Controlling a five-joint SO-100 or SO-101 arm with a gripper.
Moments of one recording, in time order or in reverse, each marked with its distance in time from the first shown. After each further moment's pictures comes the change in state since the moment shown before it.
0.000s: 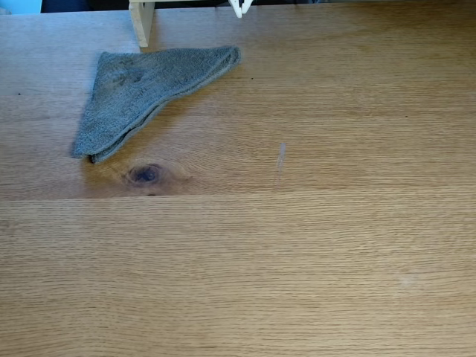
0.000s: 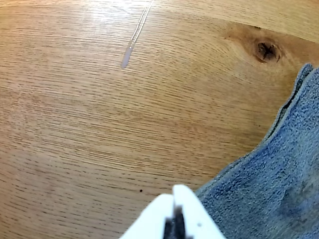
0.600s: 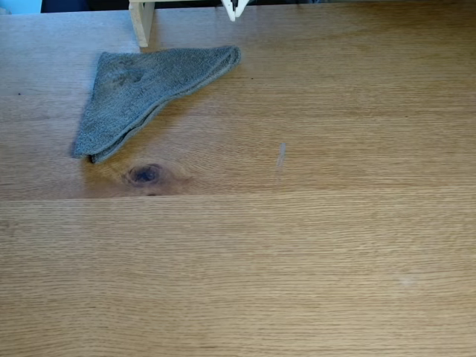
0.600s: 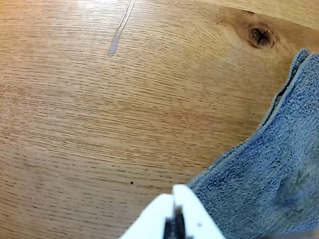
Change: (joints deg) arm 2.5 -2.9 0.0 -0.4 -1.8
